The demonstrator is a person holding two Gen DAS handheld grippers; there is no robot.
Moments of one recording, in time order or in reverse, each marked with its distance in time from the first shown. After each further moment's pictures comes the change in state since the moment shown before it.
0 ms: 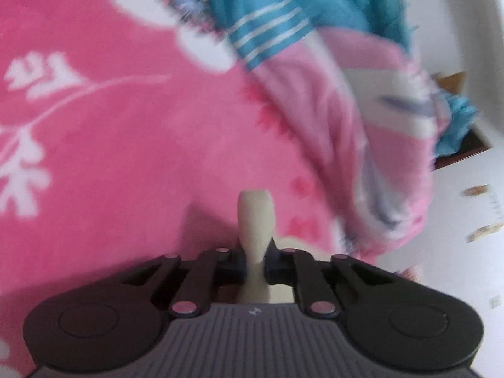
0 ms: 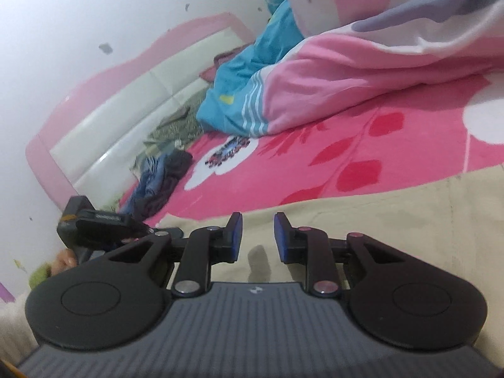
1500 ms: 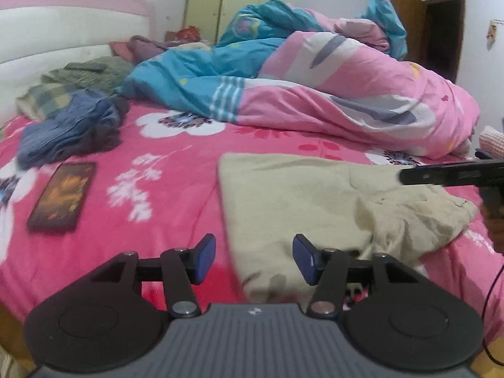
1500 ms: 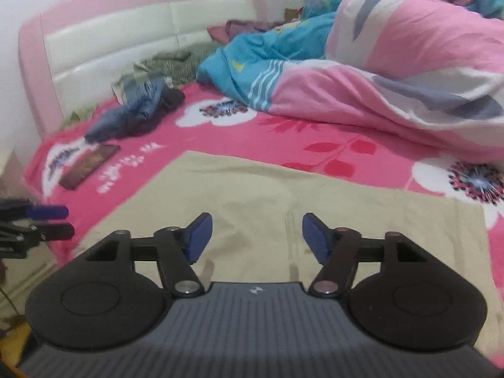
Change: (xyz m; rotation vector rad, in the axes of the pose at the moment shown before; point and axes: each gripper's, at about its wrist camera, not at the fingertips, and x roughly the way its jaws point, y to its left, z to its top) left arm -0.140 -0.114 -0.218 0.630 -0.233 0.539; right arm -0.097 0.124 -0.037 -0.397 0.115 -0.283
